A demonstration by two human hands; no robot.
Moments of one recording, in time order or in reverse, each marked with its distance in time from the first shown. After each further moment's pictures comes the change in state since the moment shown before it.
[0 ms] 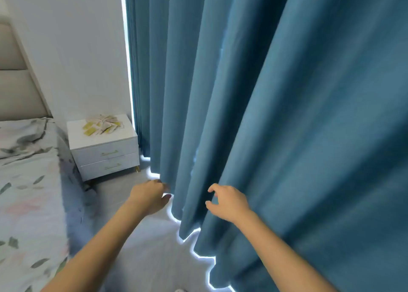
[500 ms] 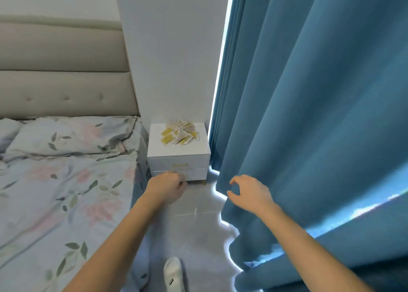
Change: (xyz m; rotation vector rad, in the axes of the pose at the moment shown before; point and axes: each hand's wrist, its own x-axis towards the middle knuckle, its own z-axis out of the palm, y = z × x) left_hand 0.205 -0.267 -0.076 -0.158 0.023 -0.367; right_hand 0.387 -0.169 -0.015 -0.056 -0.120 -0.345
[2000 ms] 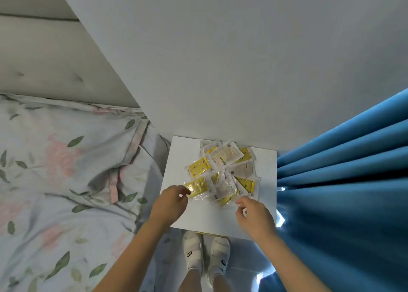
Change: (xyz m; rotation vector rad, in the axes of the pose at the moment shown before) left_hand 0.614 -0.324 0.074 -0.573 -0.140 -0.634; right_hand 0.732 -0.047 0.176 0.229 -0.404 0.023
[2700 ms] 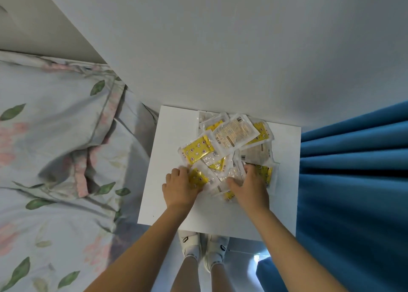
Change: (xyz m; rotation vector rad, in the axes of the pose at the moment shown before) left_hand 0.121 -0.053 0.128 0.181 0.090 -0.156; right_hand 0.124 0.020 0.095 0.194 0.152 0.161
